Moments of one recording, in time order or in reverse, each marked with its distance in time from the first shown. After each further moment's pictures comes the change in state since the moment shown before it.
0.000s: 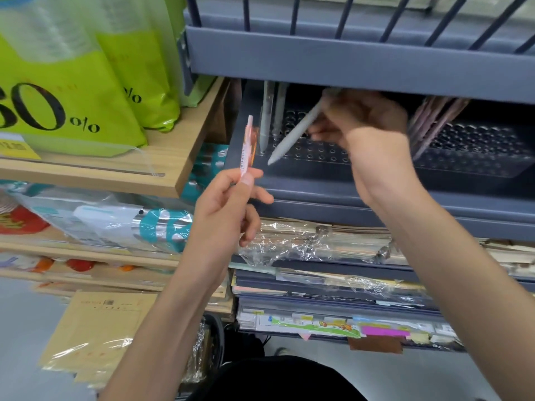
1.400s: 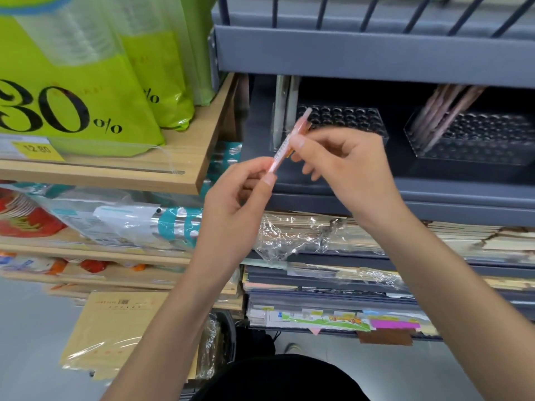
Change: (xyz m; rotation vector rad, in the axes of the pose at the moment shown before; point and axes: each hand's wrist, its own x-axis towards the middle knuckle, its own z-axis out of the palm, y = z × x) left_hand -0.002 0.010 -0.011 0.334 -0.004 0.295; right_hand -0.042 0.011 0.021 -0.317 -0.172 -0.064
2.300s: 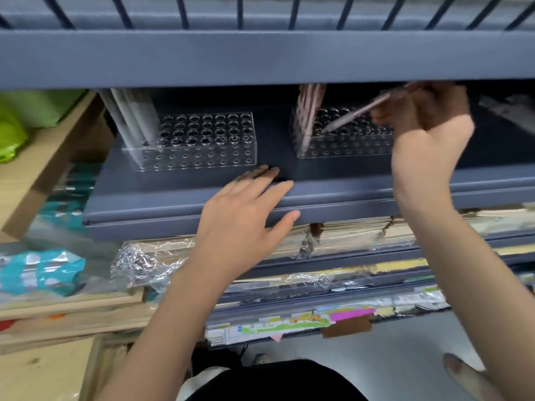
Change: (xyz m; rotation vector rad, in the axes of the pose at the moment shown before) left_hand 0.020 -0.018 0.163 0.954 -0.322 0.528; right_hand 0.001 0.060 -0.216 0.121 0.707 -0.271
